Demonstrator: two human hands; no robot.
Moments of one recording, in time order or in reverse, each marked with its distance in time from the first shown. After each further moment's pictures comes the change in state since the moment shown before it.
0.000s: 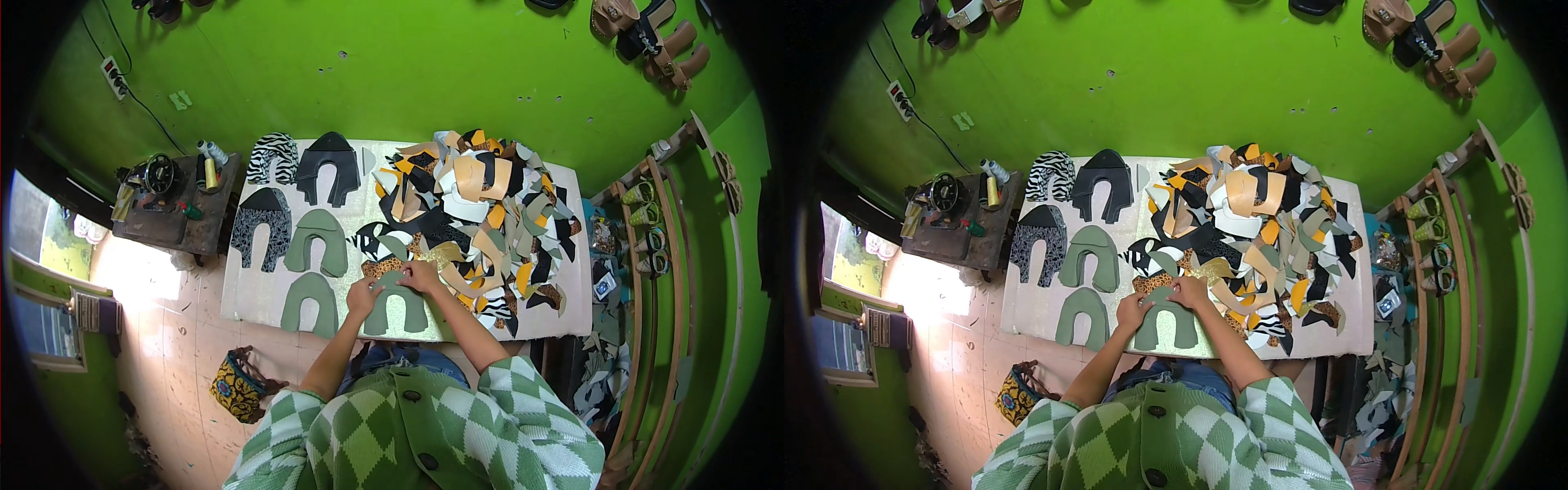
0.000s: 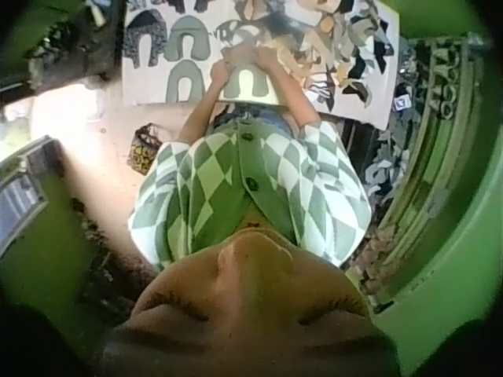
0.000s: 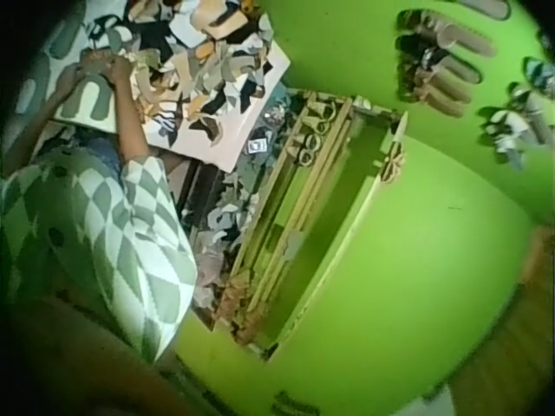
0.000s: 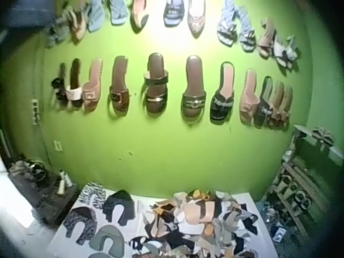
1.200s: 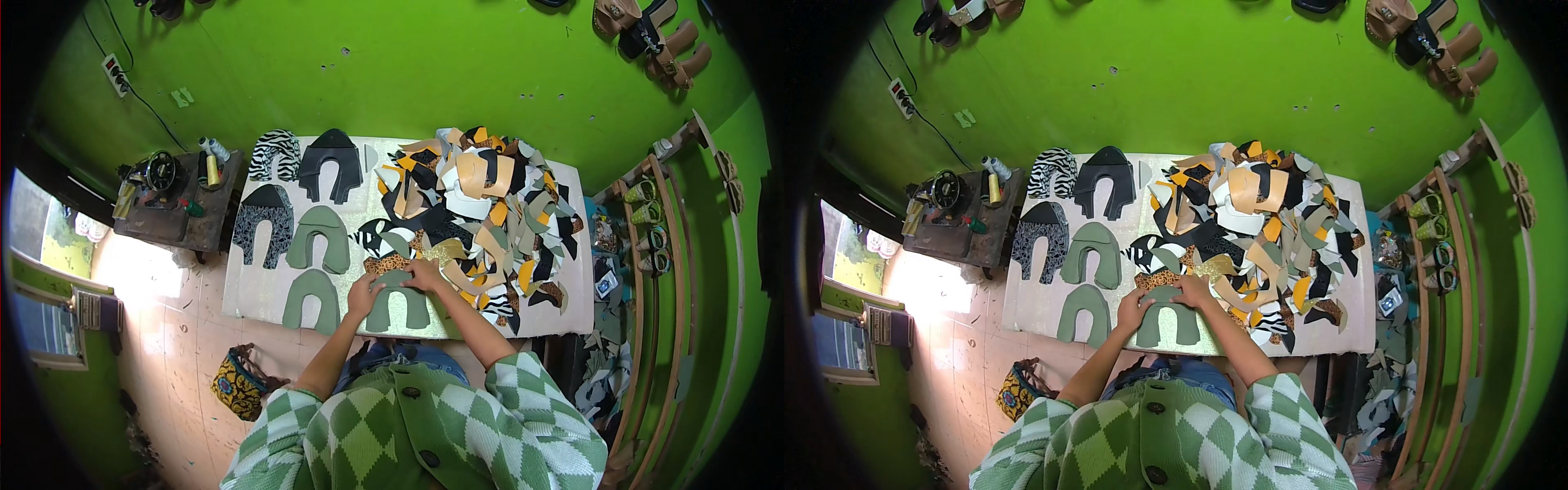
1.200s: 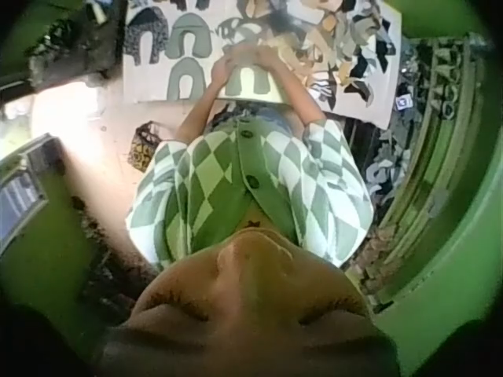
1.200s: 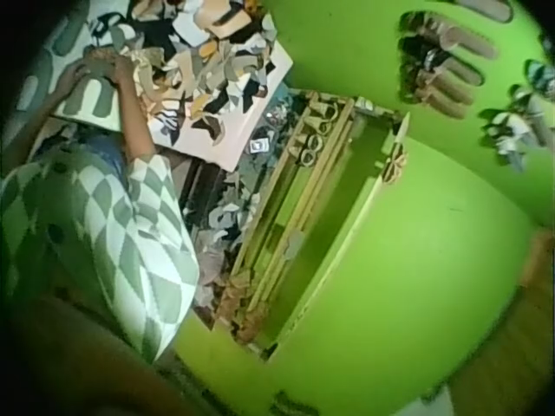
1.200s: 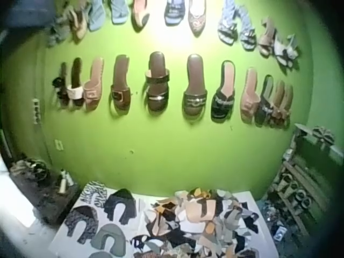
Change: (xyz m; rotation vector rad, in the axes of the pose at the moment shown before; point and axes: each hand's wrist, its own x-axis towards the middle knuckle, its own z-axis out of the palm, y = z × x) left_hand -0.007 0.007 -0.012 -0.169 0.000 0.200; right_hand 0.001 0.010 0.000 -0.144 -0.093 -0.104
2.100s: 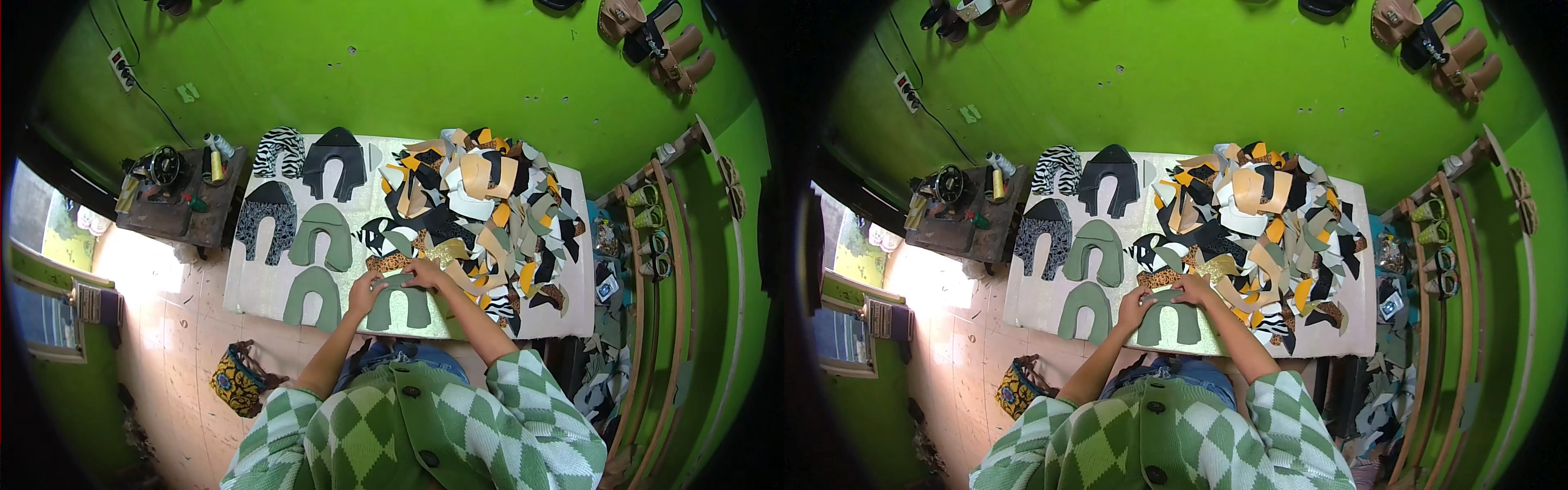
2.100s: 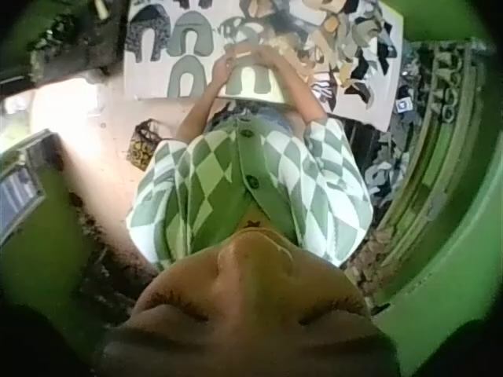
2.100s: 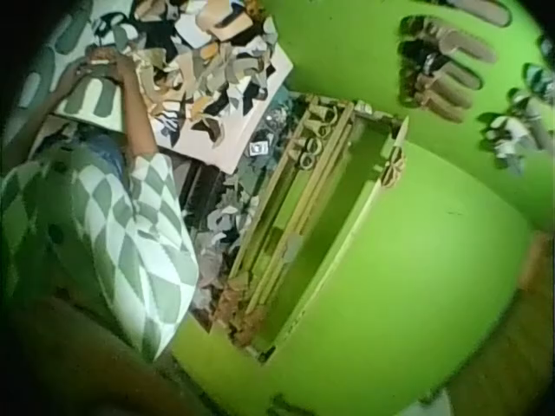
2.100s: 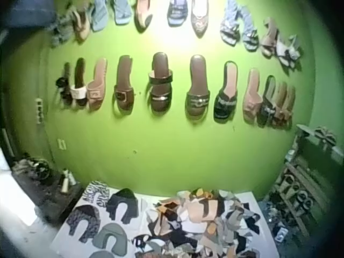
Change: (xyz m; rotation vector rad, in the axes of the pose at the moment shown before) left_hand 0.000 -0.003 -0.002 -0.070 -0.005 -0.013; right_hand 0.007 0.000 -0.009 0.104 -0.175 -0.015
